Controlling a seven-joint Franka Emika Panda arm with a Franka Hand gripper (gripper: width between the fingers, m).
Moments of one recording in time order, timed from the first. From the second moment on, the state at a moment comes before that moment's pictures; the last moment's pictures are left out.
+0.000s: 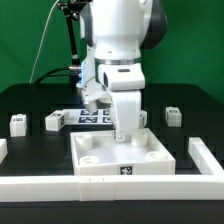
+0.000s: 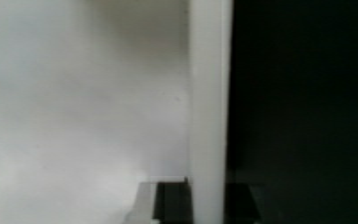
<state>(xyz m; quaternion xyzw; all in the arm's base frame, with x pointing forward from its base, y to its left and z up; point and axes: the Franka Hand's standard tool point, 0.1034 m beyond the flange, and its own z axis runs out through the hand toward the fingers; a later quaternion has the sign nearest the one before) 0.475 0.024 0.009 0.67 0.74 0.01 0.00</state>
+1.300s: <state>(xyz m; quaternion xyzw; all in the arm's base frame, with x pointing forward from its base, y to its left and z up) 0.501 0.086 0.010 0.73 0.69 0.01 0.00</state>
